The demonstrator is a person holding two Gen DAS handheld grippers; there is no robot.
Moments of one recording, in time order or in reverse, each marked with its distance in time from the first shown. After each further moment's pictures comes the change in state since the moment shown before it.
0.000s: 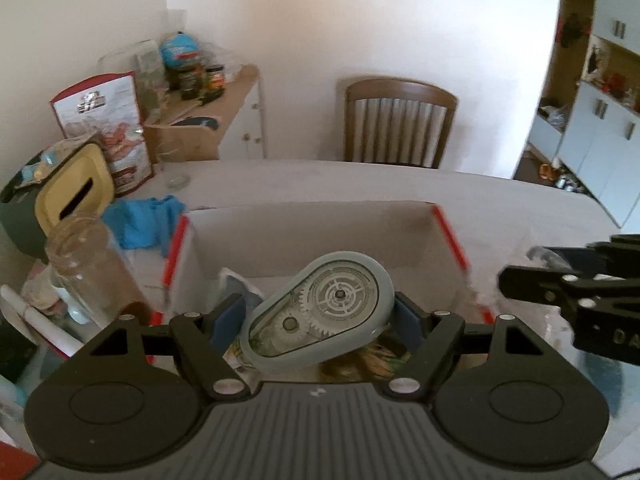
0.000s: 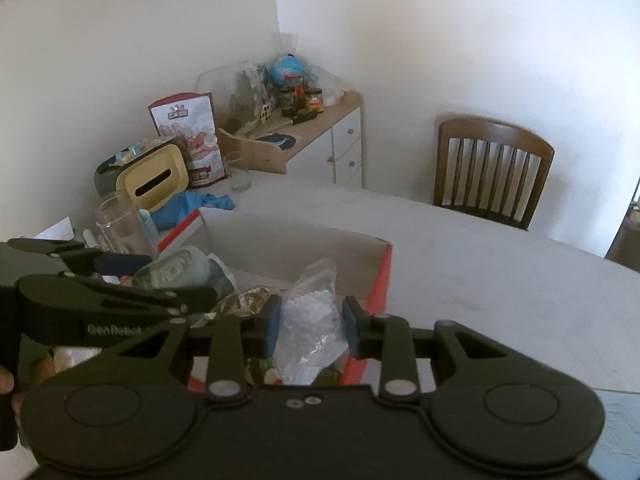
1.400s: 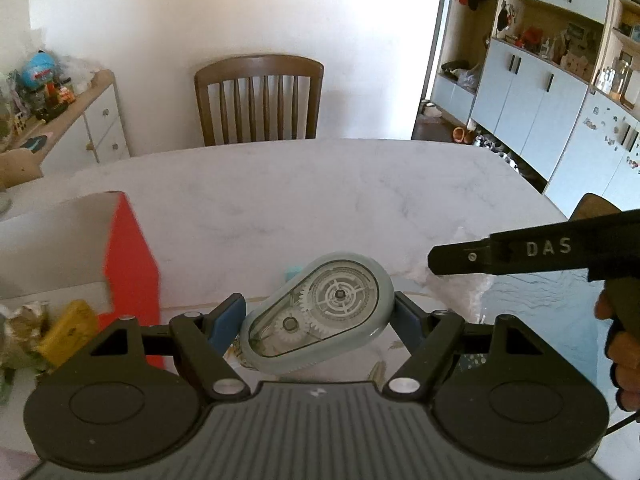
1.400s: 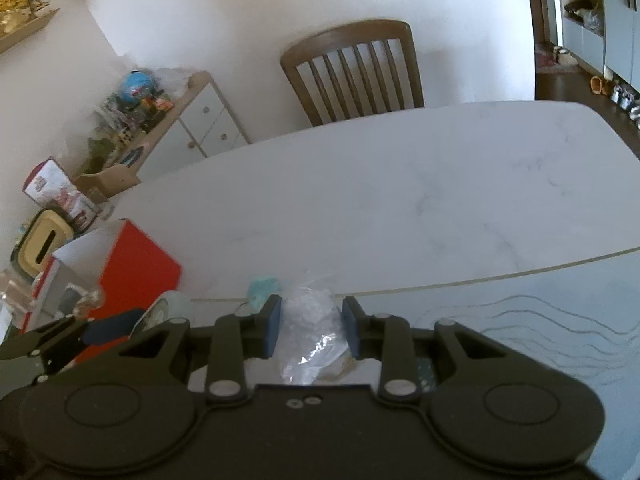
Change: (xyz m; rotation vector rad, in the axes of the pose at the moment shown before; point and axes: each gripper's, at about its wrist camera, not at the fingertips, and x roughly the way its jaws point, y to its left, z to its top) left arm 0.050 -0.243 -0.020 0.148 0.029 -0.226; right arm -0.017 -0.247 -0.082 0.439 0.106 -0.053
